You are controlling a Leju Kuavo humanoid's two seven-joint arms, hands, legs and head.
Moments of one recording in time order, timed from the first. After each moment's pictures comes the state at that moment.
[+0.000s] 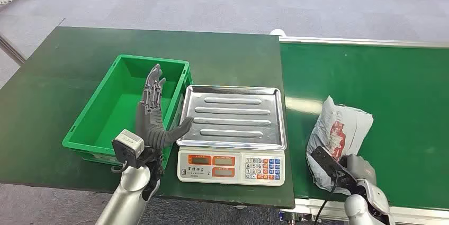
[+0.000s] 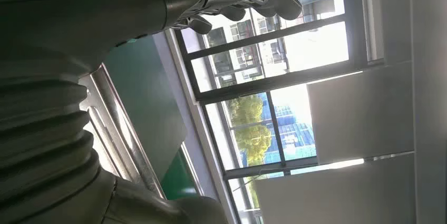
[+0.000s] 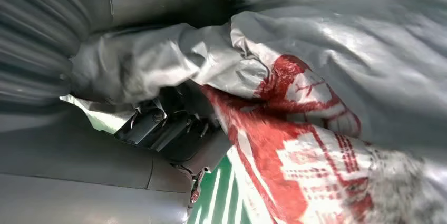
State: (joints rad) left arm -0.20 -0.08 -0.31 -1.31 -0.05 0.15 -0.70; right arm -0.17 -0.04 -0.15 -1.06 1.11 -0.03 0.04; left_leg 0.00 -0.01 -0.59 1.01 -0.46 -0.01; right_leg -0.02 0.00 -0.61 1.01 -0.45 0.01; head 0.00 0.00
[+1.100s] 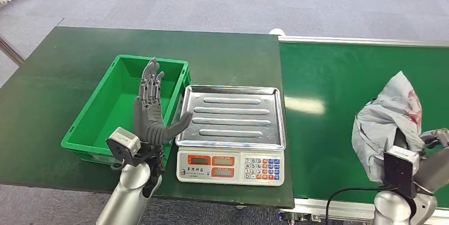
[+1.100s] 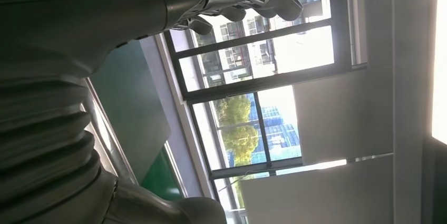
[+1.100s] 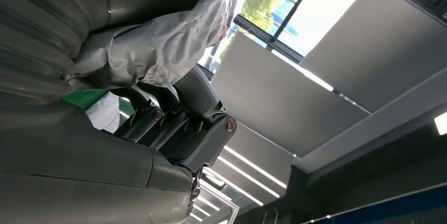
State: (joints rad) left arm -0.22 -0.10 -0.31 -1.34 -0.04 0.14 -0.70; right arm -0.11 0.08 -0.34 -1.52 0.54 -0.65 -0.66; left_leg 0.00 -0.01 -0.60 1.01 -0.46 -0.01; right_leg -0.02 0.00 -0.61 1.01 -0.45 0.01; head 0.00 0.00
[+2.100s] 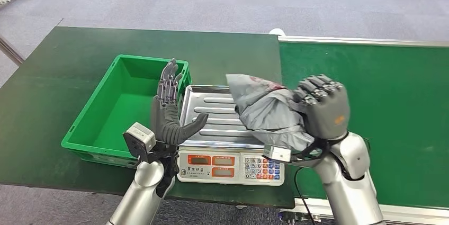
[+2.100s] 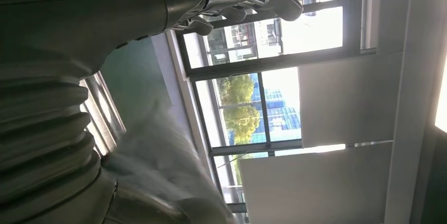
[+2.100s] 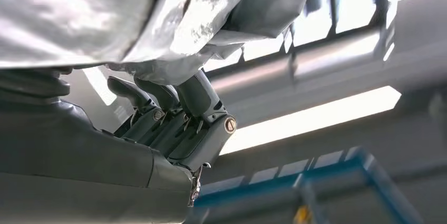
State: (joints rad) left arm -0.25 -0.18 -0.33 -1.25 -0.03 0.09 -0.70; right arm -0.37 0.00 0.28 -1.46 1.12 -0.59 -0.65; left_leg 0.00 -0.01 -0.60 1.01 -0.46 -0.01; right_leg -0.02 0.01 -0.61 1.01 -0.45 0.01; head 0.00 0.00
